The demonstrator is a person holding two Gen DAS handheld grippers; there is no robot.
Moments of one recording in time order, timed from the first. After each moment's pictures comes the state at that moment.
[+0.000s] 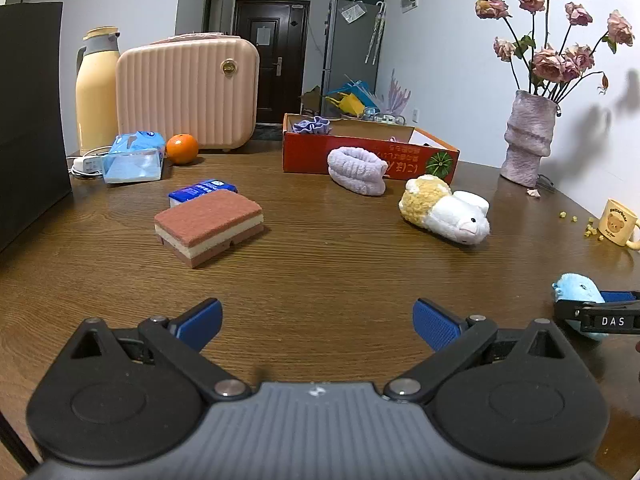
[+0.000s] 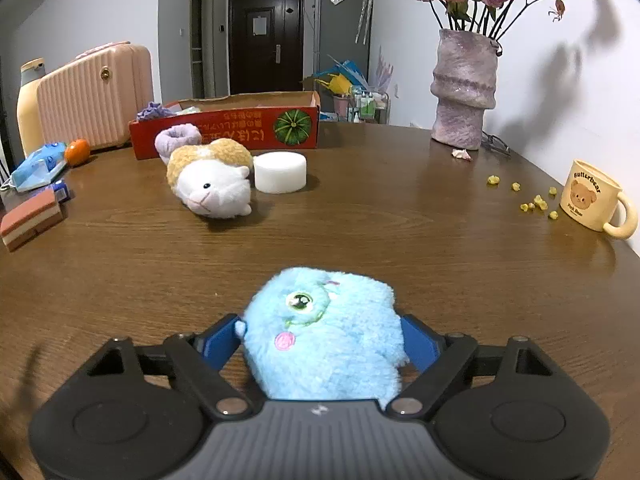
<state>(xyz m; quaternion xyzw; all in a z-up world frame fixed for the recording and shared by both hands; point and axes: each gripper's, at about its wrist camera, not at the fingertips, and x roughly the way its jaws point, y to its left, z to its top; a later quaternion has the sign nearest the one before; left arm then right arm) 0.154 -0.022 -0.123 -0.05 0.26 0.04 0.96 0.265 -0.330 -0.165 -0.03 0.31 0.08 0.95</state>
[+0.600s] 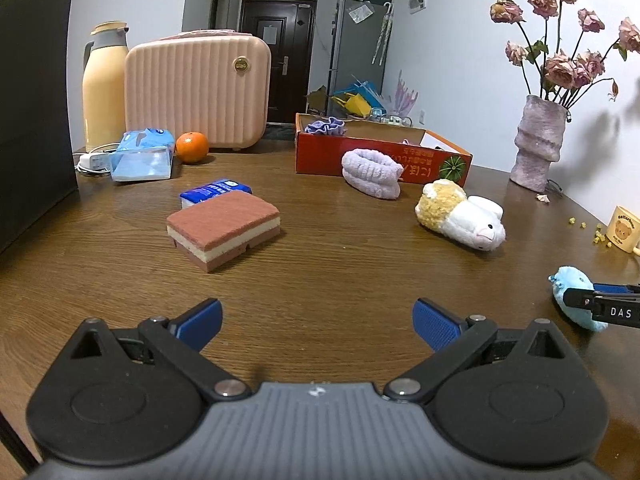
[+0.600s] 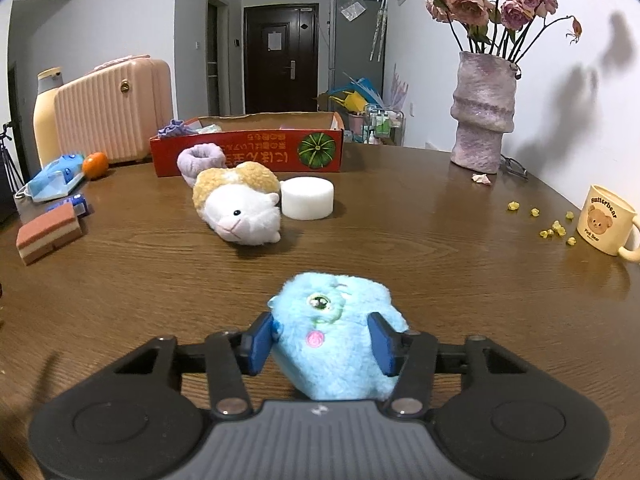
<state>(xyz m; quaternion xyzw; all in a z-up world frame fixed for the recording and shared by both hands) 0.161 -0.007 -0.124 -0.06 0.26 0.05 0.96 0.268 -0.313 -0.153 -0.03 0.29 0.10 0.95</state>
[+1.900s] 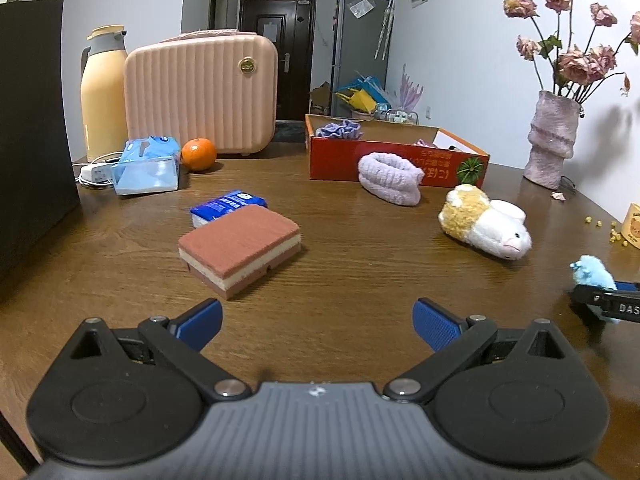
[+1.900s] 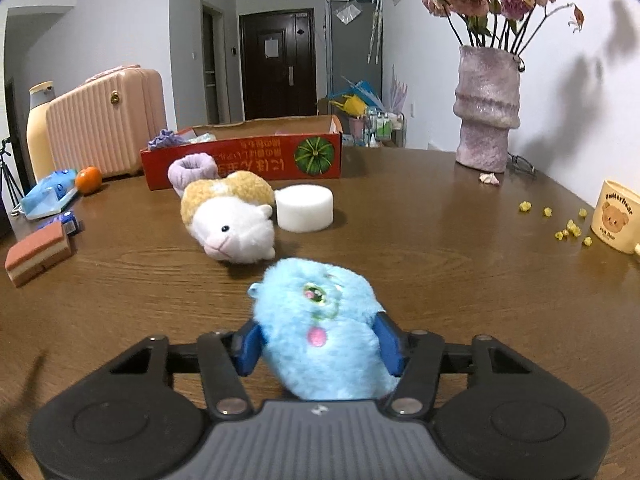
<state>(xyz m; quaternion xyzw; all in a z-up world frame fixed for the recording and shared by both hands) 0.183 0.012 -0.118 -0.04 0.27 0.06 0.96 0.296 -0.312 -0.160 -0.01 0.28 0.11 0.95</state>
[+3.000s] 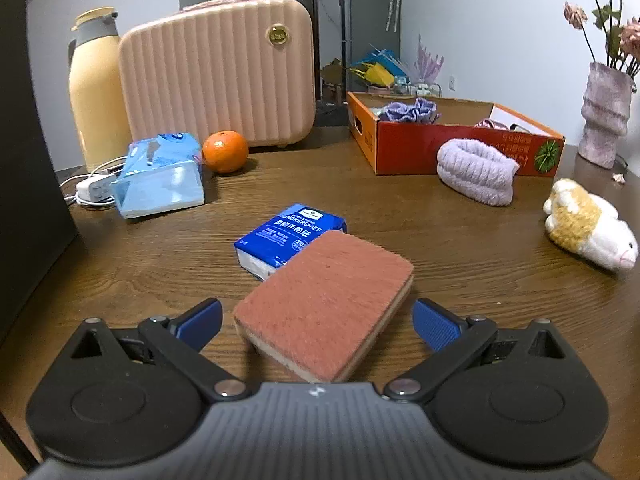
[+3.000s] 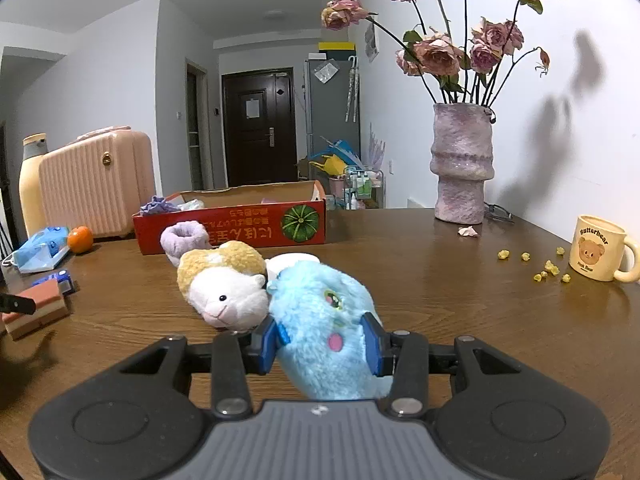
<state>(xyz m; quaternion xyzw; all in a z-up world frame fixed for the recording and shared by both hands) 0.284 0.092 -0.137 0.00 0.31 0.08 0.95 0.282 -0.311 -0.147 0.02 0.19 0.07 0.98</state>
